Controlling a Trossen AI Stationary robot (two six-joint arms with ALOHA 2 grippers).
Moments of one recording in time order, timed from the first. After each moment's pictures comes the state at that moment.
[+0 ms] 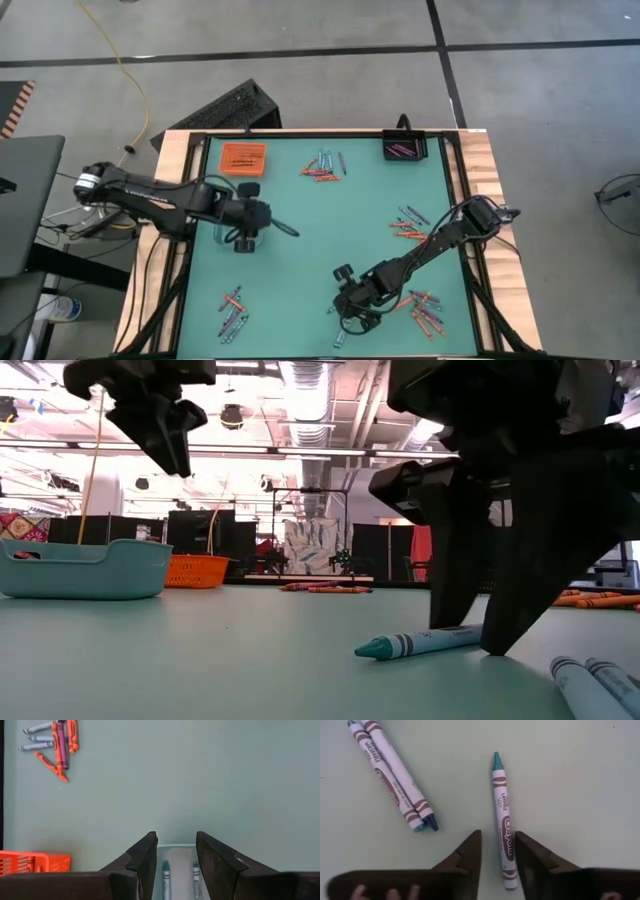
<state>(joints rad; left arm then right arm) -0.16 1.22 1.00 -0.84 -0.26 -0.04 0.52 2.01 1.29 -0.38 0.07 -0.01</state>
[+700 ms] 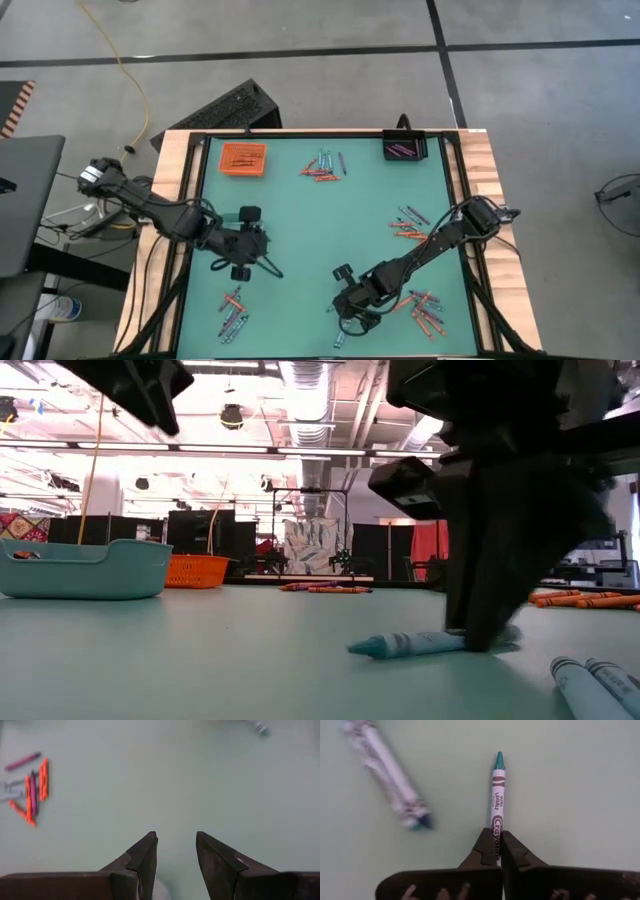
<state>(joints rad) -0.45 1.23 1.00 -0.68 -0.34 -0.18 0.51 2.01 1.32 -0.42 0.11 -0.03</state>
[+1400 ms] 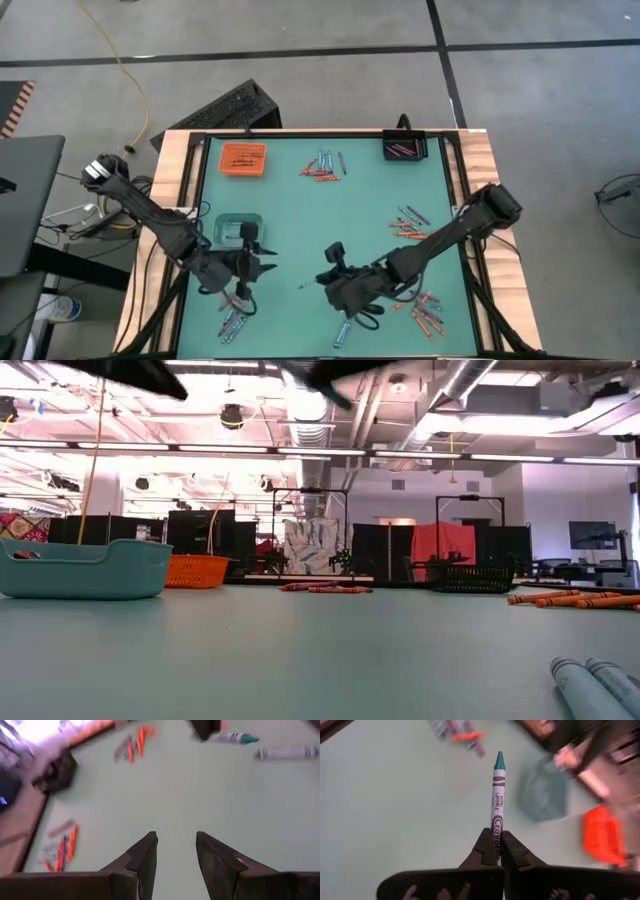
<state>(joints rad) -0.67 1.23 0.80 -0.19 -0.70 0.00 0.51 1.82 1.40 -0.30 0.52 -0.29</state>
